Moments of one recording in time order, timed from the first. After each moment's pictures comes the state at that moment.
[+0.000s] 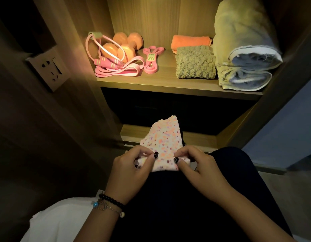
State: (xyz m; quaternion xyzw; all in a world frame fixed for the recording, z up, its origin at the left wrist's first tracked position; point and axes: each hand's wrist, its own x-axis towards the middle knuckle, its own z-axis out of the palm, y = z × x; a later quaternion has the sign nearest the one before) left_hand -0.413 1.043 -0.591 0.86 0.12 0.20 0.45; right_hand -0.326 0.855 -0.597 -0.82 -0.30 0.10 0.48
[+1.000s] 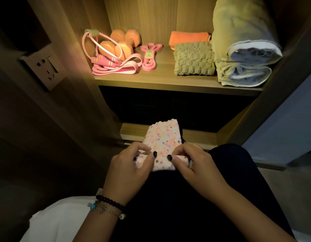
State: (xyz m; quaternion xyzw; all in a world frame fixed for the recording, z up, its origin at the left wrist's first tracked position) left_hand -0.416 1.037 -0.578 0.89 0.16 0.16 0.39; right_hand -0.329 0.862 -0.598 -0.84 -0.33 0.03 0.42
